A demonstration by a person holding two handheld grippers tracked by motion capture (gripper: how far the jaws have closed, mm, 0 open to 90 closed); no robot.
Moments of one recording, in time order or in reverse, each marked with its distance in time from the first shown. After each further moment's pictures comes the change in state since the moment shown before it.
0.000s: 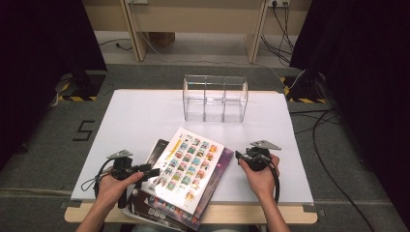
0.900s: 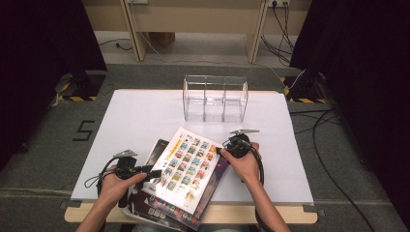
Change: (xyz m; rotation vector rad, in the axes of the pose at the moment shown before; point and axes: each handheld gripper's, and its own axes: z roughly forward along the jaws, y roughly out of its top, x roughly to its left) left arm 0.000 0.002 0.008 0.071 0.025 0.025; right arm 0.029 0.033 0.046 0.175 0.155 -0.009
